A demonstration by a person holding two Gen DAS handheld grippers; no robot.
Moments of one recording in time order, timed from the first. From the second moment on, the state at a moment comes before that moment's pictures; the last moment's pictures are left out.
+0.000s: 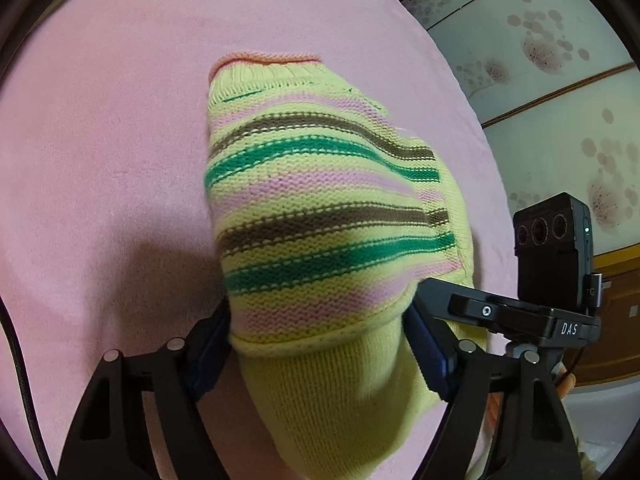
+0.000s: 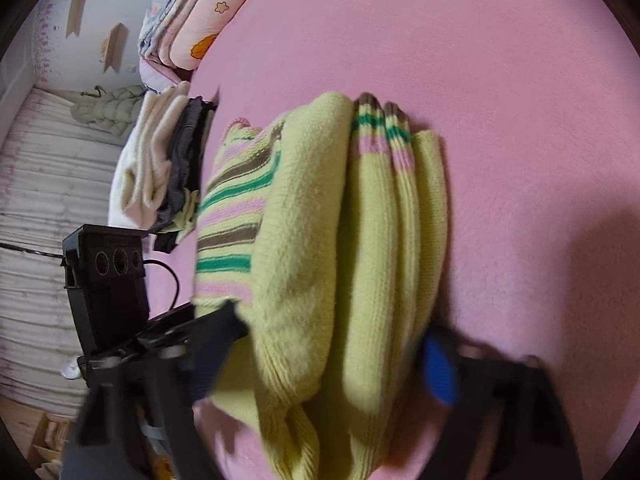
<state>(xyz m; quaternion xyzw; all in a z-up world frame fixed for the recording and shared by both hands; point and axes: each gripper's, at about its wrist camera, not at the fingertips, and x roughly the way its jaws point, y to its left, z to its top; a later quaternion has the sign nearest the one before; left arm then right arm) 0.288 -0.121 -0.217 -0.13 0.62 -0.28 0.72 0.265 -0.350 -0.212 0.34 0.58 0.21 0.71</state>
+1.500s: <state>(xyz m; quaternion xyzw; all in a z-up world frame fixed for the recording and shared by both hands) 0.458 0.176 0.106 0.05 0.45 -0.17 0.87 0.427 -0.027 0.048 0.32 0.43 0.30 0.79</state>
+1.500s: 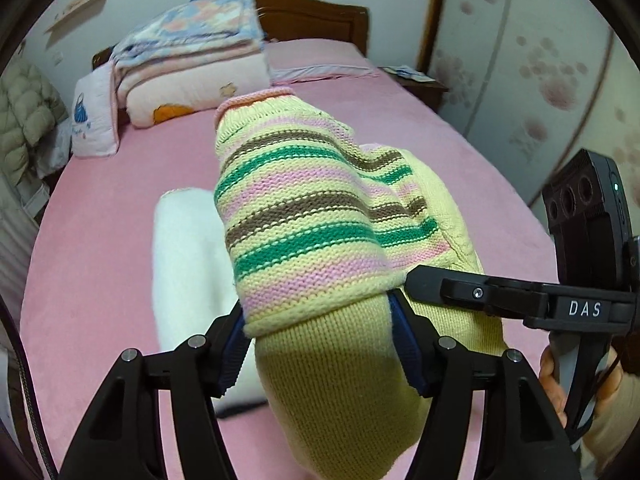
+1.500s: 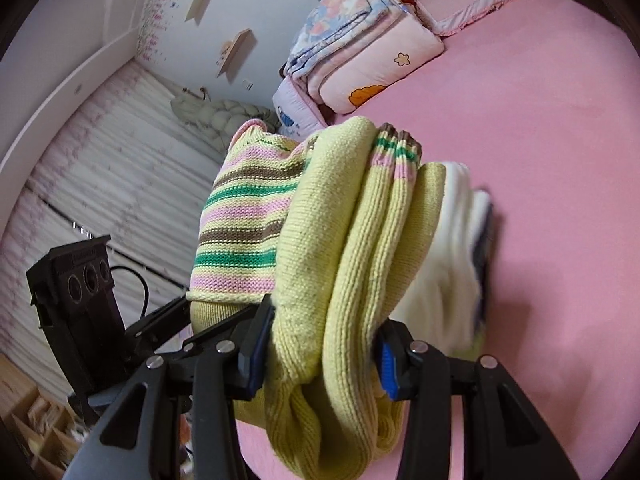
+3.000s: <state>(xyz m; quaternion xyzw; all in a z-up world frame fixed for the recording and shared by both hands) 0.311 0.133 0.142 0.07 0.43 -0.08 0.89 0.347 -0.049 0.086 0.26 0.48 0.22 0.81</state>
